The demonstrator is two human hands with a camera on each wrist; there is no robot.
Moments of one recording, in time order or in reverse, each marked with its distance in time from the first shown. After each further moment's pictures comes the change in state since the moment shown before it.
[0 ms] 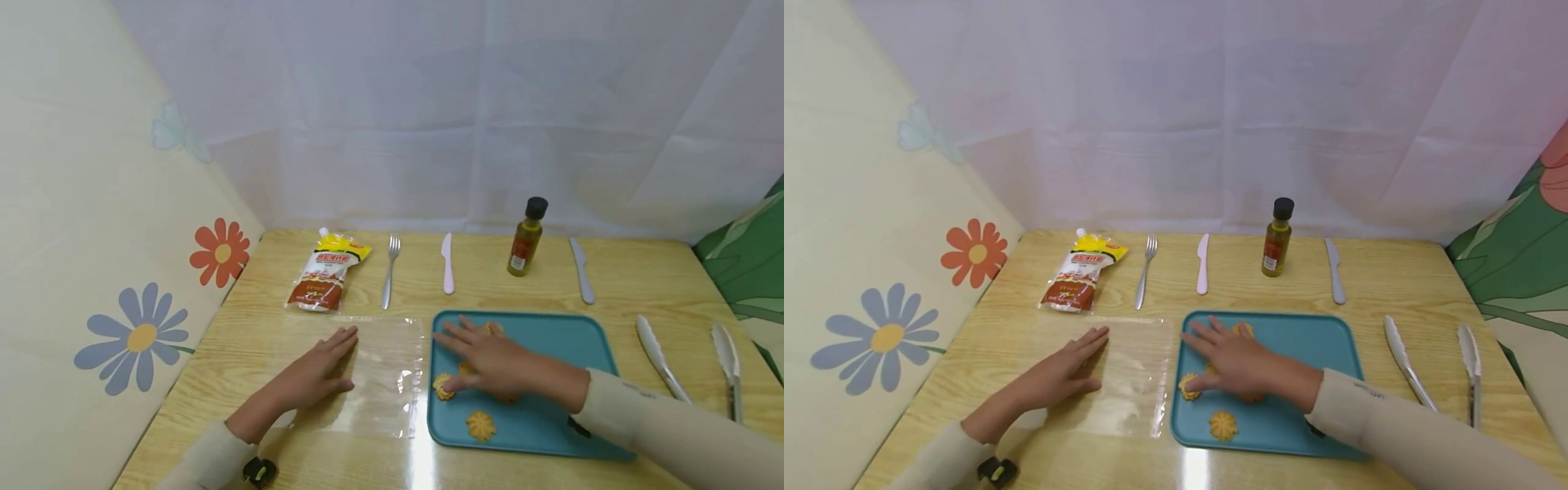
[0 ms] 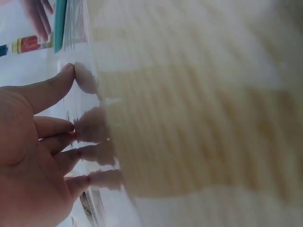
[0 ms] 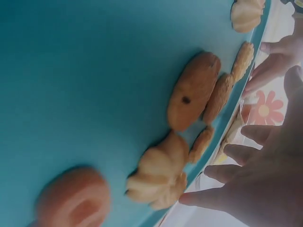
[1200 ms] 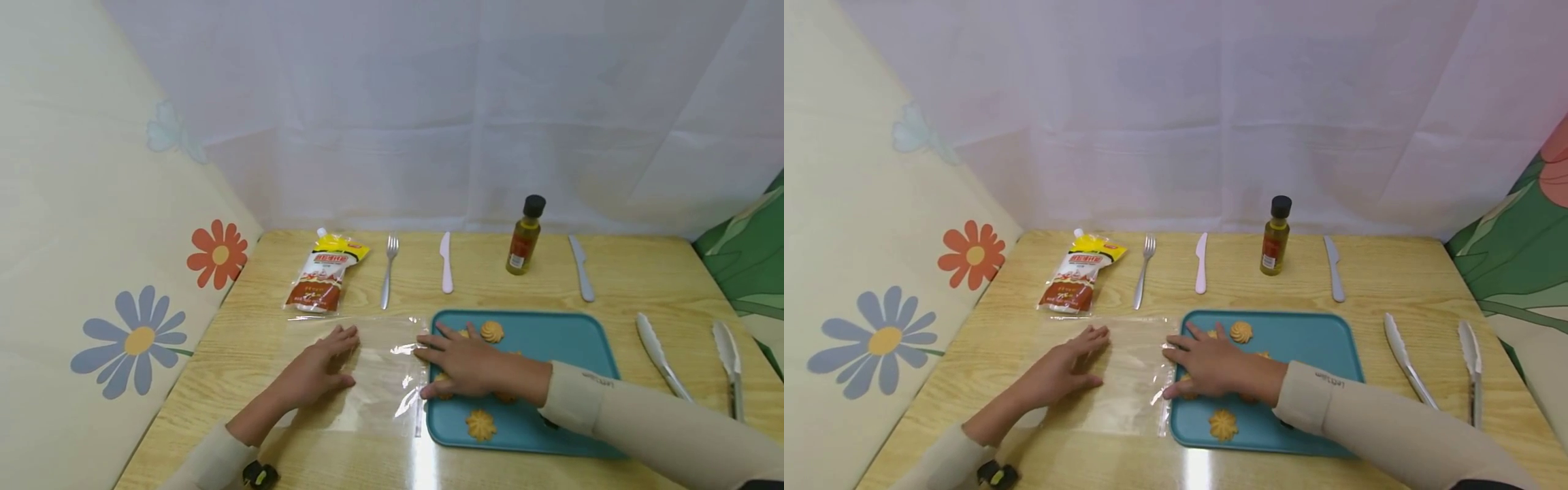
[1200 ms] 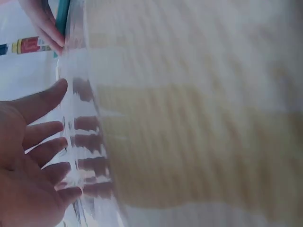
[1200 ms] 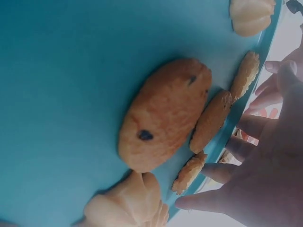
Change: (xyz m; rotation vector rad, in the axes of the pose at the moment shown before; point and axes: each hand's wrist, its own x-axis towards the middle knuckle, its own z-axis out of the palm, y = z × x) left_hand 0.007 0.000 0.002 -0.072 0.092 -0.029; right_hand 0.035 -0.018 0.014 -0.104 -0.119 0.006
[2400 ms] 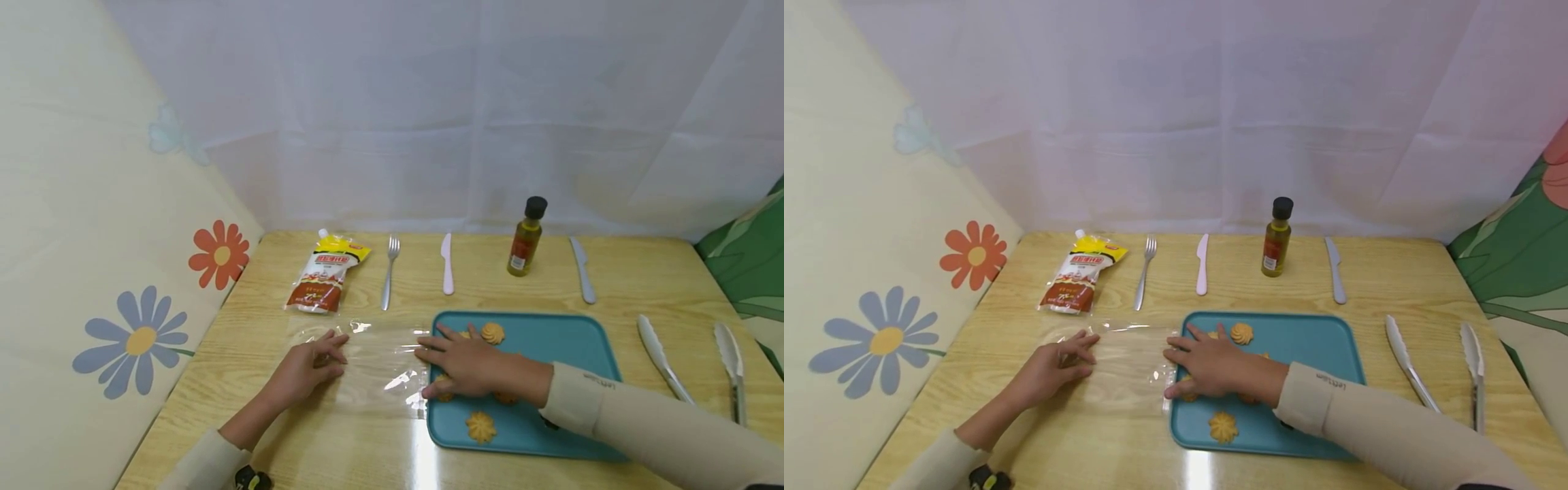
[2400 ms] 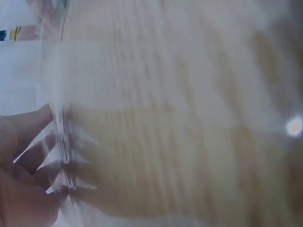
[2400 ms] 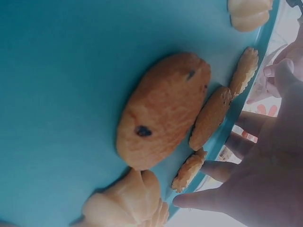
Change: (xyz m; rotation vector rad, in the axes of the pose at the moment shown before) left_hand -0.007 -0.008 -0.004 -0.174 0.165 -0.066; right_hand -0.003 -0.003 -0.006 0.013 -0.018 0.006
